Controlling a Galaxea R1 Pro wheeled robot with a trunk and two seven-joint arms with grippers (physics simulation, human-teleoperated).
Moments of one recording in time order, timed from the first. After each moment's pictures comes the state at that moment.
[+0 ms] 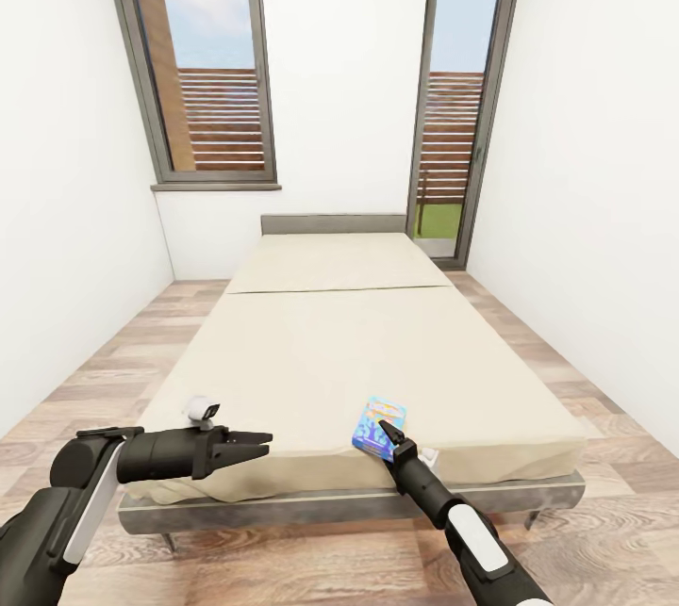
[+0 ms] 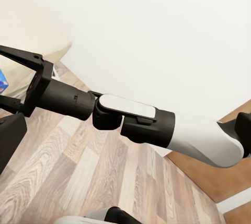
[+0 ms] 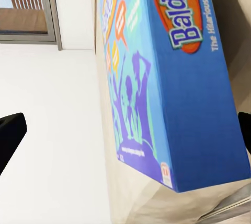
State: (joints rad) left arm -0.36 0.23 0.04 -1.48 0.26 1.01 -1.41; right arm -0.45 0.08 0.00 -0.62 -1.20 0.34 0.43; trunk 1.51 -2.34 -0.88
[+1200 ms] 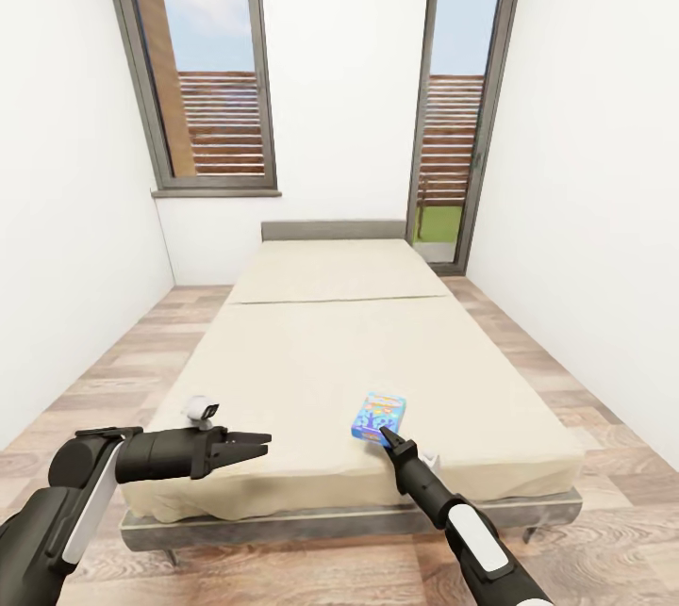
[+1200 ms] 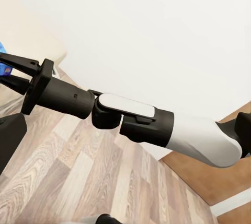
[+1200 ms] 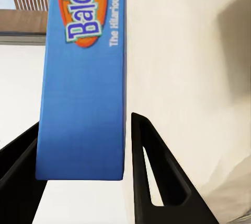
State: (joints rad) left arm -0.36 0.23 0.04 -1.48 0.26 1.02 -1.41; right arm -0.45 0.08 0.00 -0.62 -1.20 0.34 0.43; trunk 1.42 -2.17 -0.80
